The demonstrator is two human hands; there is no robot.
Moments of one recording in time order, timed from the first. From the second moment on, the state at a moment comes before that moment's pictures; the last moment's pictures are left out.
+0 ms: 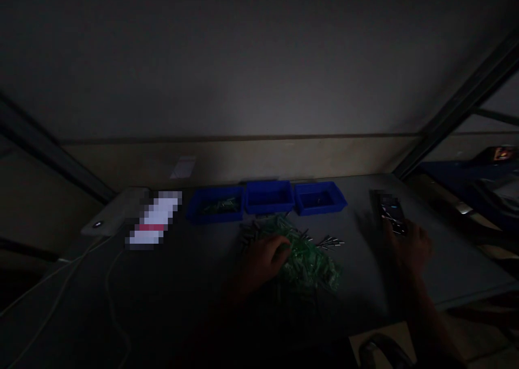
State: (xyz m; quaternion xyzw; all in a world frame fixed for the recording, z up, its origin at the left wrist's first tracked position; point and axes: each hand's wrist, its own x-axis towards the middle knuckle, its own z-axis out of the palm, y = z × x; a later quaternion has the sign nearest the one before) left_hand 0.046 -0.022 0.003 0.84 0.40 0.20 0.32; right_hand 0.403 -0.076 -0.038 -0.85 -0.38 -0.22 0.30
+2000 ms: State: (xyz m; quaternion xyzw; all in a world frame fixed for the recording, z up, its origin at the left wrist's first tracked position) left_hand 0.020 0.017 0.007 0.62 0.42 0.53 0.38; right_hand 0.172 -0.002 -0.004 -0.46 -0.58 0.36 0.56
